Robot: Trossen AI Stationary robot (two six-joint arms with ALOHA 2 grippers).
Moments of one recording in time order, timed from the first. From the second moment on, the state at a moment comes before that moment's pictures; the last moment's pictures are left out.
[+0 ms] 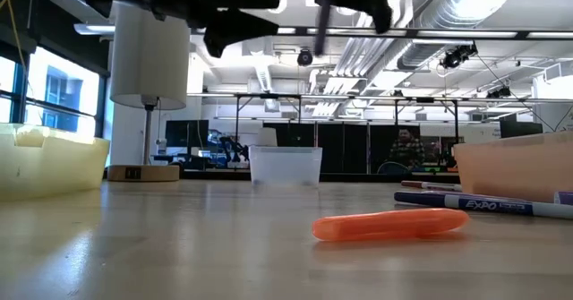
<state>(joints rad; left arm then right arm) -0.18 1.34 0.67 0.52 -0.19 -0.18 0.18 1.33 0.84 0.33 0.46 0.32</state>
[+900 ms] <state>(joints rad) -0.30 1.29 0.87 -0.30 -0.30 -0.33 0.31 1.13 0.84 -1.11 0.29 1.38</state>
